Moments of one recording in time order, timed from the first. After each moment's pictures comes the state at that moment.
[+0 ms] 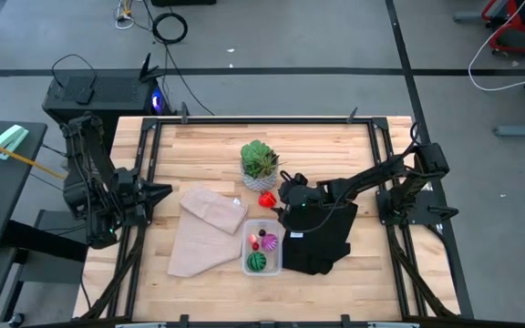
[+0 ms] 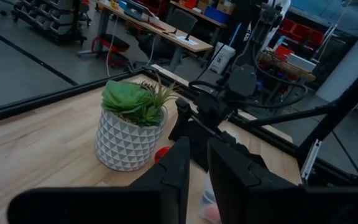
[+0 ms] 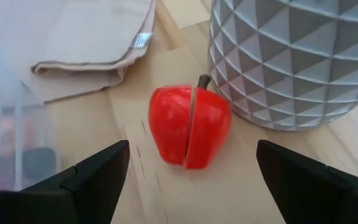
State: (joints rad) left arm -1.20 0.72 0.80 -1.33 -1.43 -1.71; right arm 0.08 1.69 0.78 0.14 0.31 0.37
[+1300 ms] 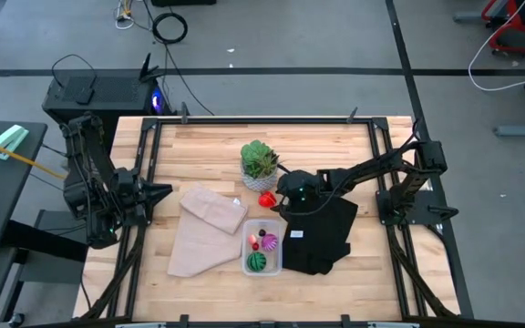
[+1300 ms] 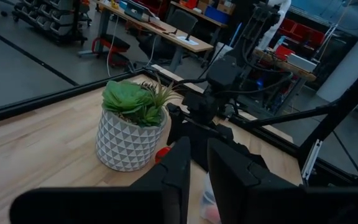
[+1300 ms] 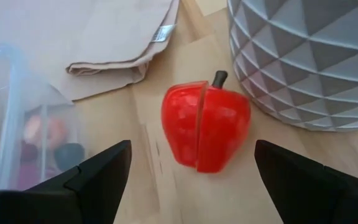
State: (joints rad) left arm -1.20 0.72 0.80 -1.33 -1.43 -1.71; right arm -0.04 1.69 0.78 0.16 -0.01 0.37
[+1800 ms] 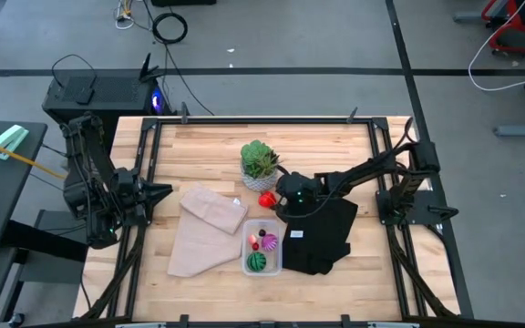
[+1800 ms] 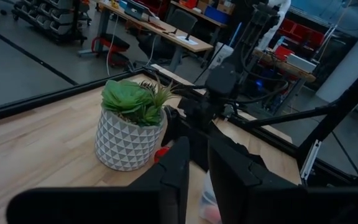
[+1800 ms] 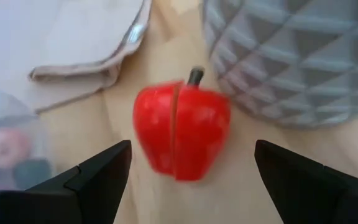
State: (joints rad) left arm -1.20 0.72 0.80 -1.33 -1.43 -1.72; right arm -0.03 1.75 0.78 0.21 0.10 0.41
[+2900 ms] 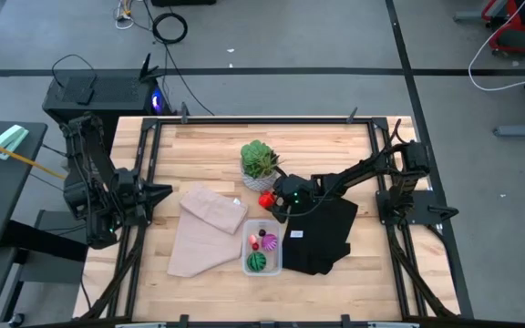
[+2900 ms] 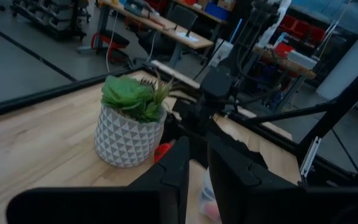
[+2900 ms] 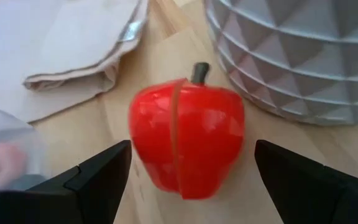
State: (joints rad) left arm -1.20 0.72 0.80 -1.33 -1.42 -1.72; right arm -0.03 1.82 0.79 0.30 0.07 0.47
